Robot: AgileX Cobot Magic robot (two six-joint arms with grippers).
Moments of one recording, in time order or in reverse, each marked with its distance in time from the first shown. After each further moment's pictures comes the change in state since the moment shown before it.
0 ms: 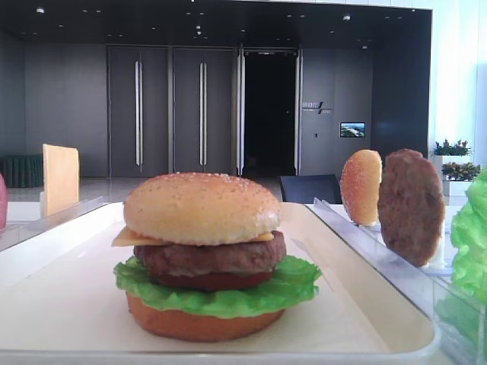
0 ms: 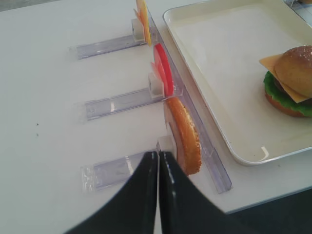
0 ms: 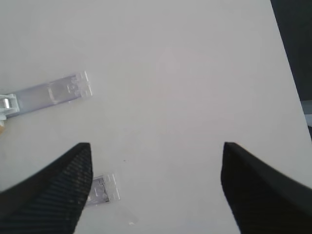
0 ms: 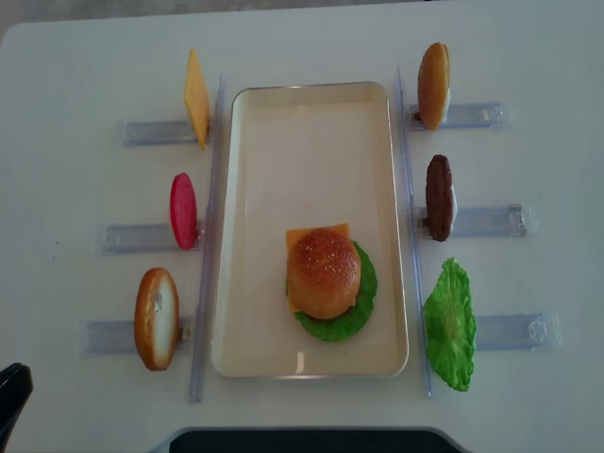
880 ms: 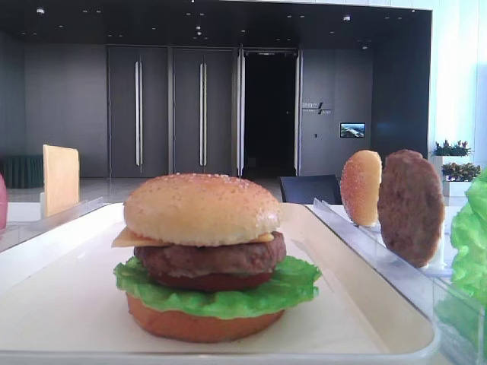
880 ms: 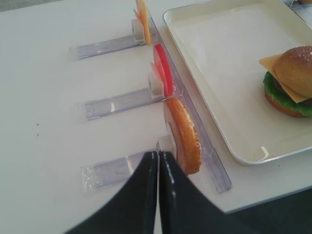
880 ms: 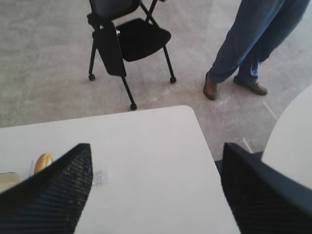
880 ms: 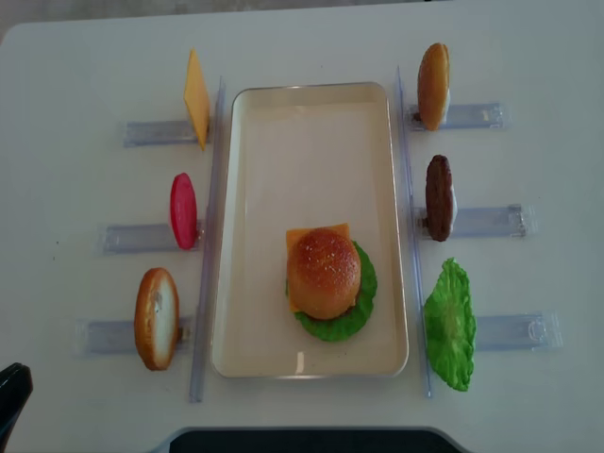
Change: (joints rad) left arm 0.000 0.000 0.000 0.000 0.000 0.000; right arm 0.173 -0.728 0.038 -0.193 -0.020 0.033
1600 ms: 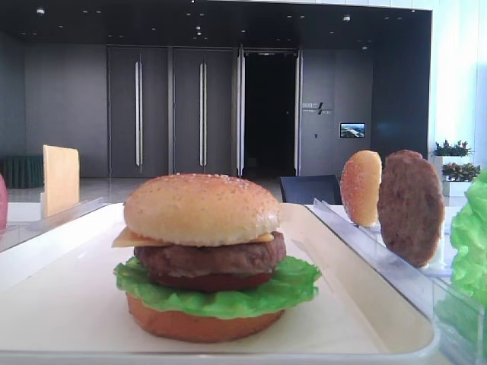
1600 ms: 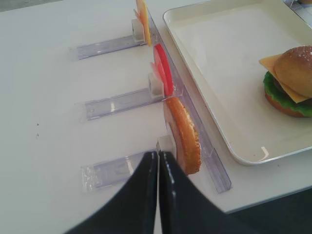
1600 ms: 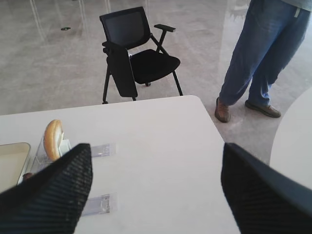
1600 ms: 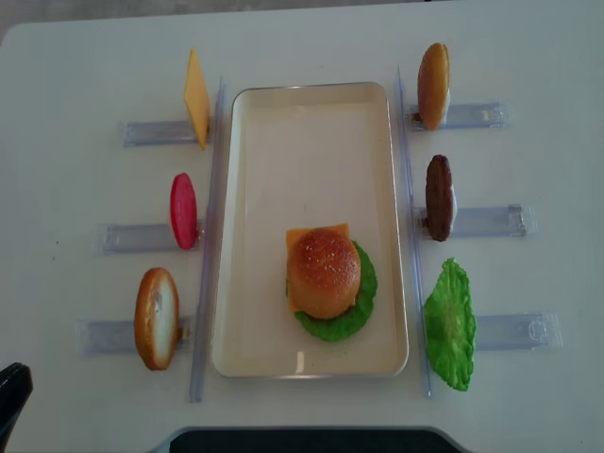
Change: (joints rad) left arm 0.000 0.000 0.000 0.000 0.000 0.000; right arm 0.000 -0.737 0.647 0.027 -0.124 0.000
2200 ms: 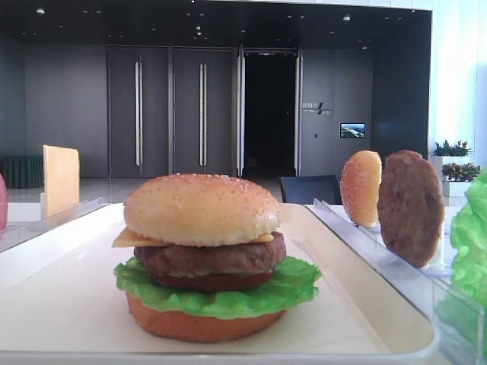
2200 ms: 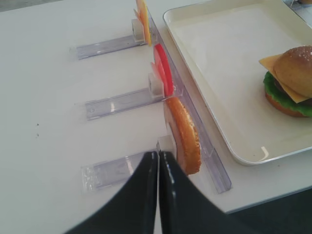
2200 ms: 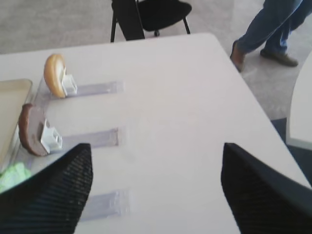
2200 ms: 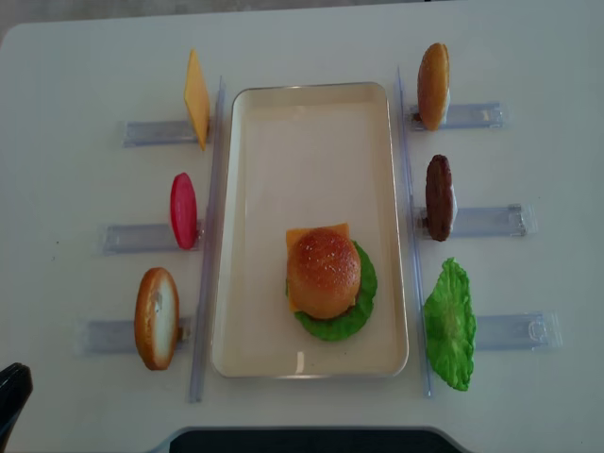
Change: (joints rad) left arm 0.000 0.000 0.000 0.000 0.000 0.000; right arm 0.000 -0.121 0.193 0.061 0.092 -0.006
